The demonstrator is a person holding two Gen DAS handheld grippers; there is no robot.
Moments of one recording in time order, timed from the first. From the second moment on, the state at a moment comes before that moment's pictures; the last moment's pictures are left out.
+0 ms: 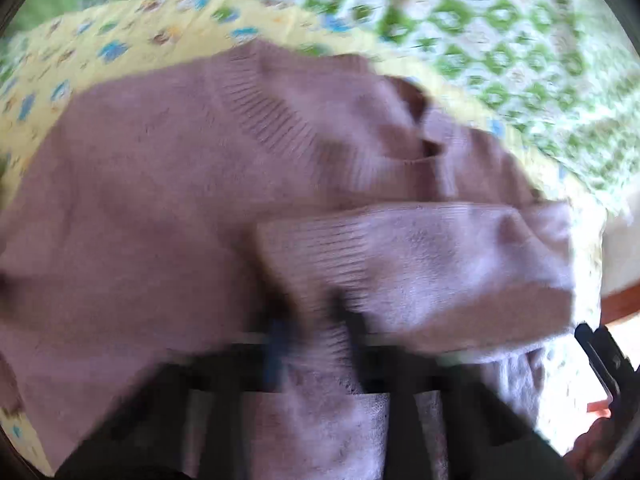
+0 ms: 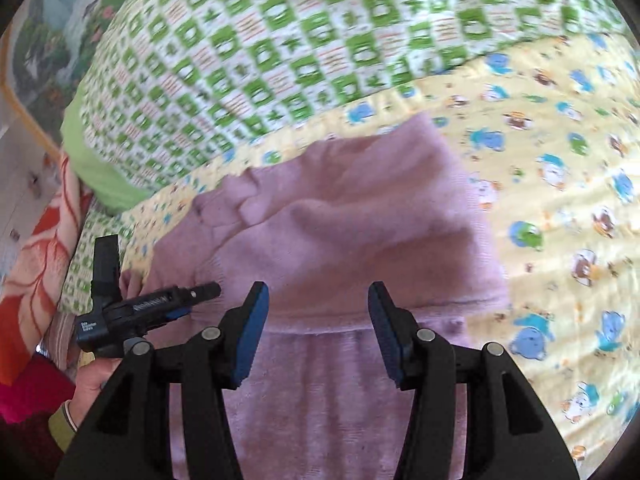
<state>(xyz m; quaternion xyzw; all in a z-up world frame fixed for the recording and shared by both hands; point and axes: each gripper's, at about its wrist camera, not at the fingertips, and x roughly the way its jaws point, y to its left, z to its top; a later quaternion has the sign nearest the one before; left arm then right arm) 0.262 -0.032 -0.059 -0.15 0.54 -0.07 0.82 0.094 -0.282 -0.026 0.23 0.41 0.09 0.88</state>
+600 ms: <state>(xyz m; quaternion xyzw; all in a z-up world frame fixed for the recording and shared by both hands) 0.243 0.008 -0.053 -0.20 0.55 -0.11 0.81 0.099 -0.323 -0.023 0.26 0.39 0.02 0.88</state>
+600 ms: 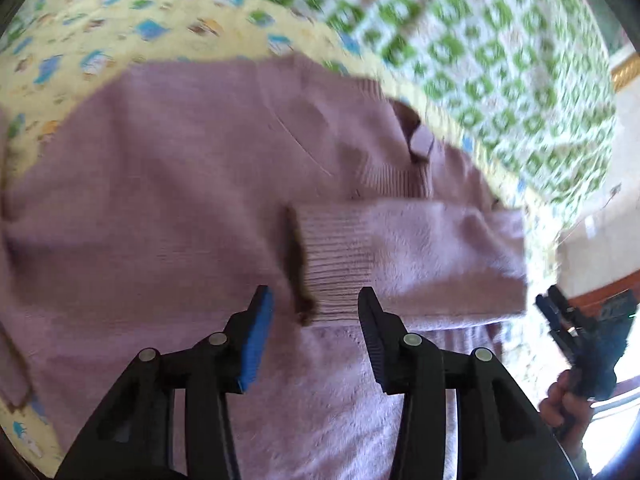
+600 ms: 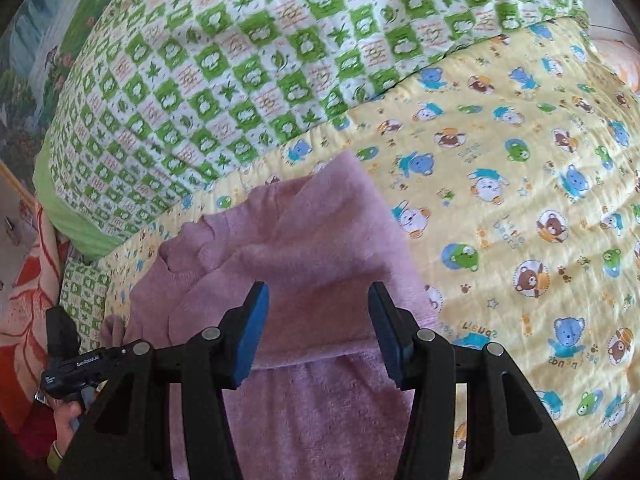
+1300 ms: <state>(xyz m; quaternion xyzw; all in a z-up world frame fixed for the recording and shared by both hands) 0.250 -0.002 -0.018 -0.17 0.49 -0.14 0.85 0.089 -0.339 -0.032 0.27 0.41 0.00 0.87</state>
